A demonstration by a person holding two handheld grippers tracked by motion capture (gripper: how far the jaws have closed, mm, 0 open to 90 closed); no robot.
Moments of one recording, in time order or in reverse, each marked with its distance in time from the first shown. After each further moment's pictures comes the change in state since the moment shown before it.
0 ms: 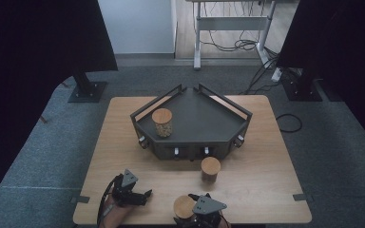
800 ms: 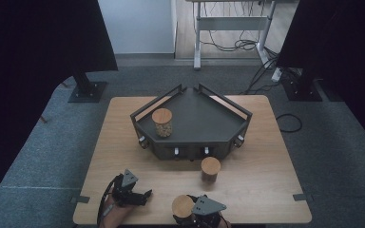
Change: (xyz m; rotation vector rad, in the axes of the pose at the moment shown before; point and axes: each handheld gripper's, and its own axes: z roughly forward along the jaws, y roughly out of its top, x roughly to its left) left arm 0.000 0.000 0.000 0.000 -0.001 0.002; right arm 0.006 0.004 -0.003 -0.015 -0.012 -0.016
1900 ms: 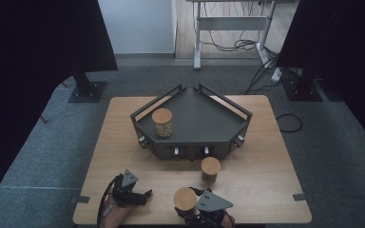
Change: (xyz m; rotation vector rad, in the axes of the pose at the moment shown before) left arm 0.000 0.000 0.000 0.000 0.000 0.000; right arm 0.000 0.014 -0.017 -0.076 -0.048 -0.038
